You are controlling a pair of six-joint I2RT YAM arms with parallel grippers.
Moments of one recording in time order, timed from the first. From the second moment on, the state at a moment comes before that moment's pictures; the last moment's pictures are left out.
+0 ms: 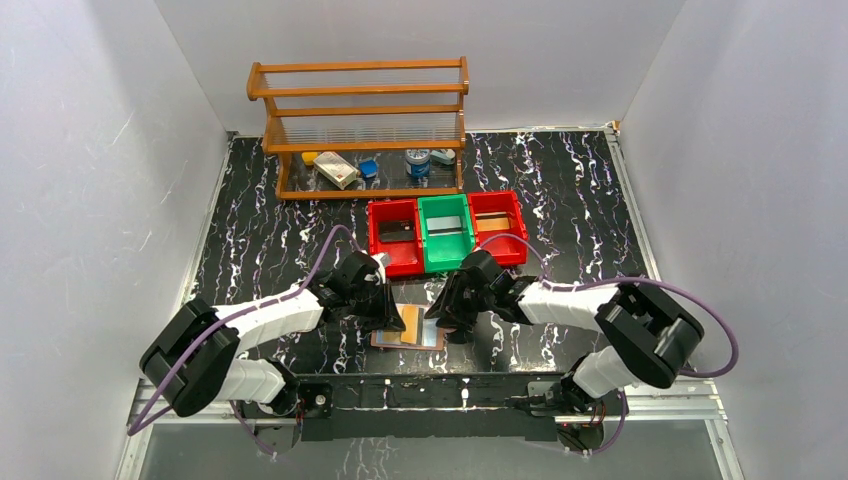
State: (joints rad) left arm -0.73 1.30 0.53 -0.18 0.32 -0.80; right arm 0.85 1.46 0.56 0.04 -0.27 1.24
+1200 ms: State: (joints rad) left arm -0.73 1.34 0.56 -0.16 0.38 -0.79; right arm 0.86 1.60 0.65 0.08 -0.38 1.23
